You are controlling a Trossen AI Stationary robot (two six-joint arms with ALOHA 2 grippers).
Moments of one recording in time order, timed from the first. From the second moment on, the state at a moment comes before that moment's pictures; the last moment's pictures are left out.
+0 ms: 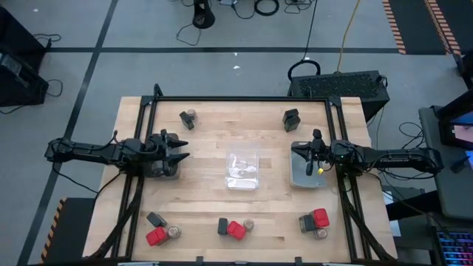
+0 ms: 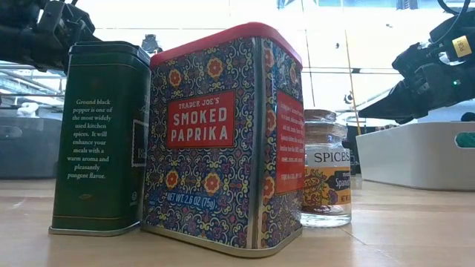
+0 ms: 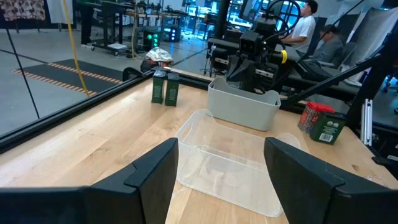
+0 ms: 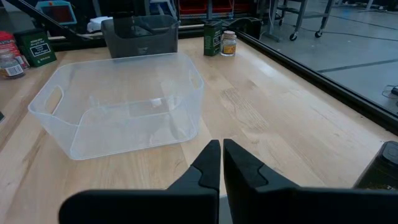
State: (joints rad) left arm -0.07 0.29 0.11 0.11 -0.25 -0.20; right arm -0.08 0.32 0.01 0.05 0.20 0.09
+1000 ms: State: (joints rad) left arm -0.07 0.29 0.11 0.11 -0.25 -0.20; right arm -0.08 0.41 0.31 -0.03 0.20 -0.02
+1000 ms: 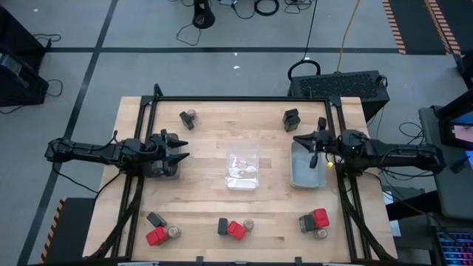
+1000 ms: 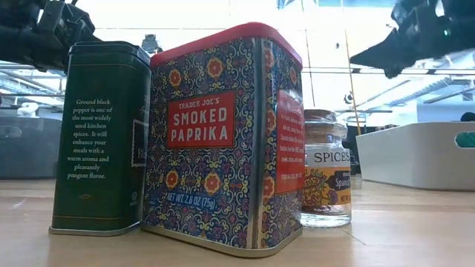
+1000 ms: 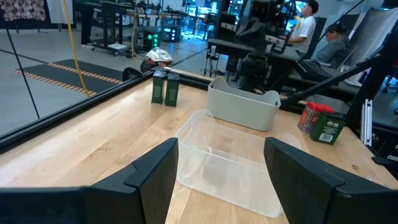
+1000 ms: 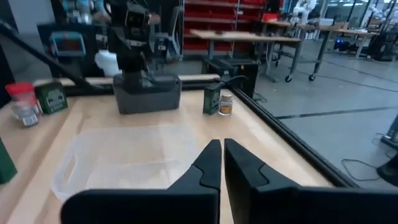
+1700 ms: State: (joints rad) left arm -0.07 0.29 0.11 0.26 -0.37 -0.19; right arm -0.25 0.88 0.80 -0.65 0.24 -0.18
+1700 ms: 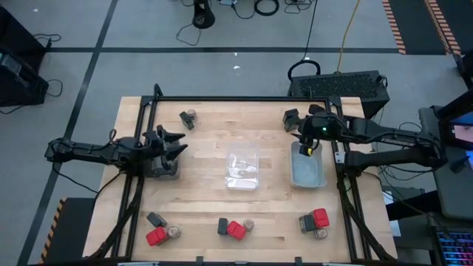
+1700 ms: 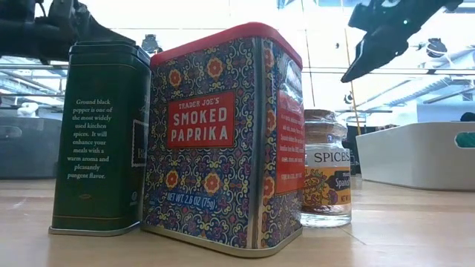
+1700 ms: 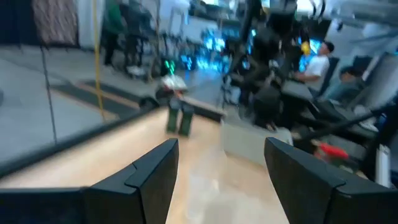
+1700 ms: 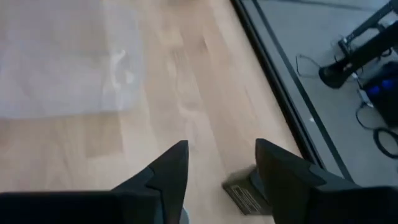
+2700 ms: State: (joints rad) left arm -0.07 0.62 0.45 0.23 -0.34 0.07; right arm -0.43 1.15 1.04 -0.90 0.20 -0.49
